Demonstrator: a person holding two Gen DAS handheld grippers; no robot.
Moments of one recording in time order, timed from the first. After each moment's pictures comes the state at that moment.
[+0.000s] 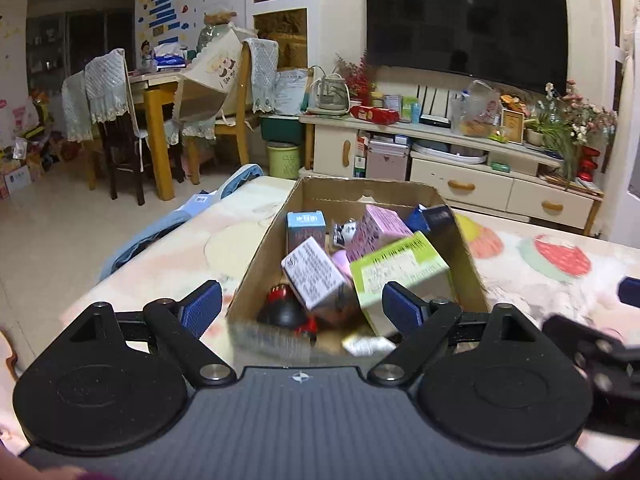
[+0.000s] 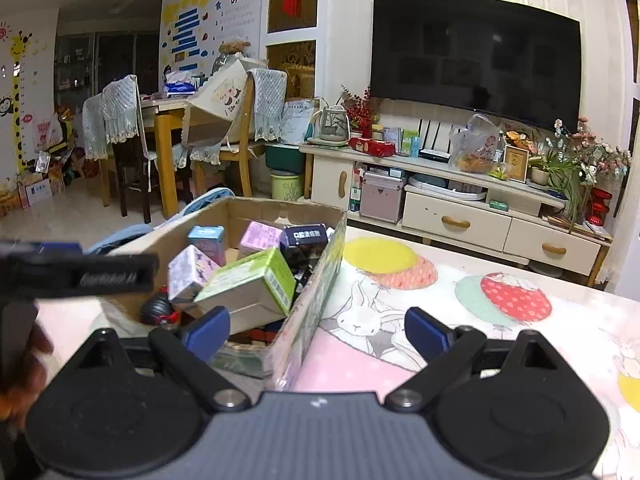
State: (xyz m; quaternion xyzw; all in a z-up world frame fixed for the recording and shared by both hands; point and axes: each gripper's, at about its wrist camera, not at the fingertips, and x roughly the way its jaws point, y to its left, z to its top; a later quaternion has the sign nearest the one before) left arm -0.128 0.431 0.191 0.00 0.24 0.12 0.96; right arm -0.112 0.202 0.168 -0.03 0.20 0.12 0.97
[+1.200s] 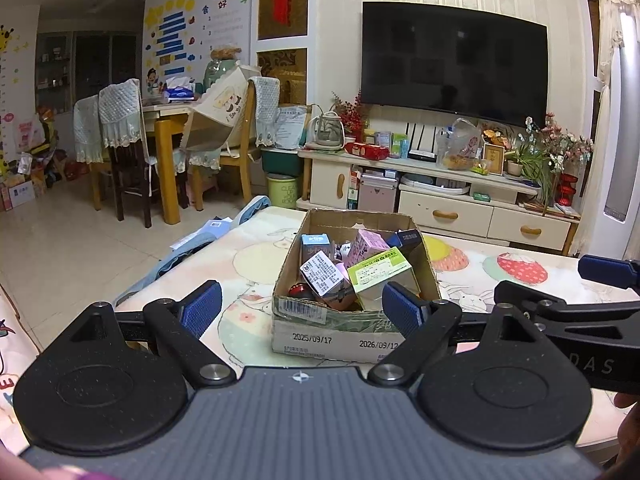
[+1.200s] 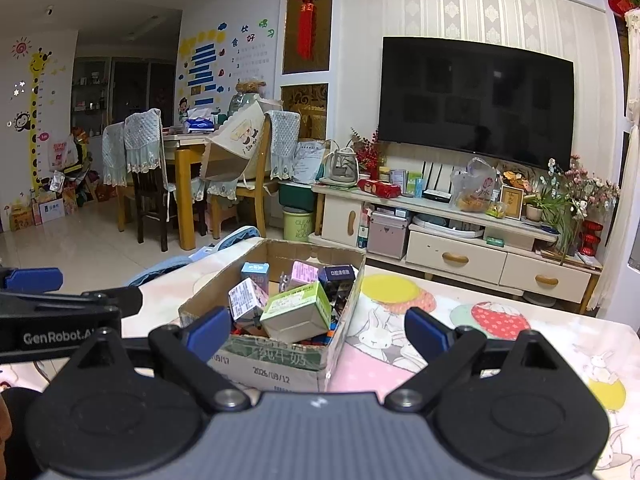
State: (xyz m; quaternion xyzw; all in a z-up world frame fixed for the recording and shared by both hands) left arm -0.231 0.425 0.230 -0.01 0.19 0.11 0.98; right arm -0.200 0.220 0.208 -0.04 0.15 0.13 0.98
